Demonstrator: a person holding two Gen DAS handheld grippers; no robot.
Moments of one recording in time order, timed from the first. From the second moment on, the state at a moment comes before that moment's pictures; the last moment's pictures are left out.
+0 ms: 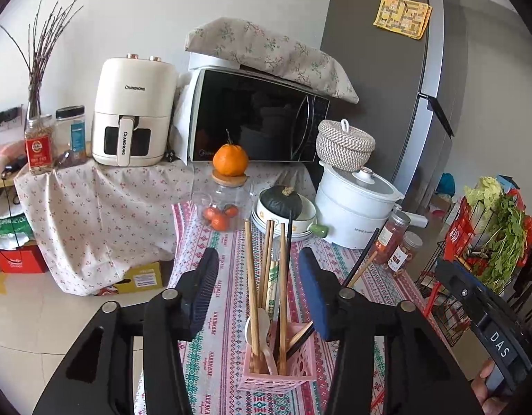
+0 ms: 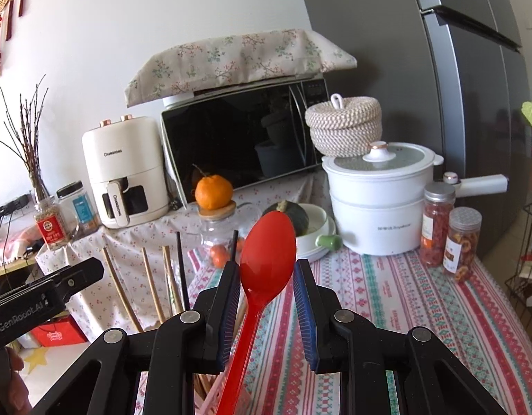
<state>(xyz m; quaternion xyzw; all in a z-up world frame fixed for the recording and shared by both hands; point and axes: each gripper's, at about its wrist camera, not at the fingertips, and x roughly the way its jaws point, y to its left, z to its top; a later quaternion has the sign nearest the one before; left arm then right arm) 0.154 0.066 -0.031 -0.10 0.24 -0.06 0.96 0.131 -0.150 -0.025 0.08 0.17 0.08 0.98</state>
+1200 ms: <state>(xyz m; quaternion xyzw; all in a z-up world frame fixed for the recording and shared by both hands) 0.133 0.091 -0.094 -0.05 0.42 0.01 0.91 0.137 -0.121 -0.037 0.02 0.22 0.08 0.97</state>
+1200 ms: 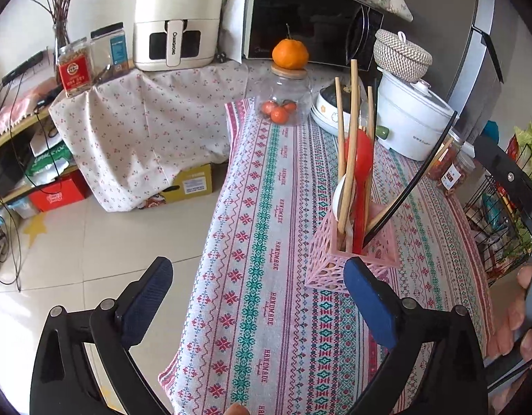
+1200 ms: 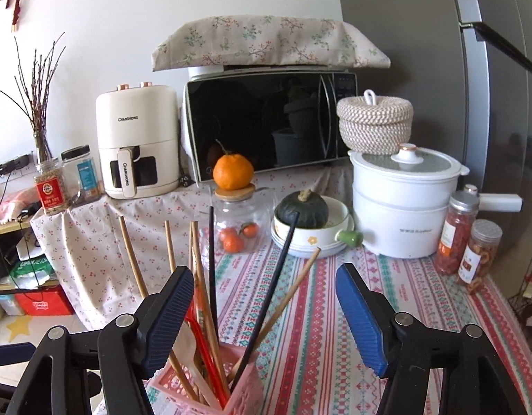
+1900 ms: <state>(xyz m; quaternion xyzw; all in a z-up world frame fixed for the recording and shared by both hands) 0.051 0.002 -0.040 0.00 0.36 -0.03 0.93 0.038 -0.226 -0.014 0.00 0.32 0.01 0.95</state>
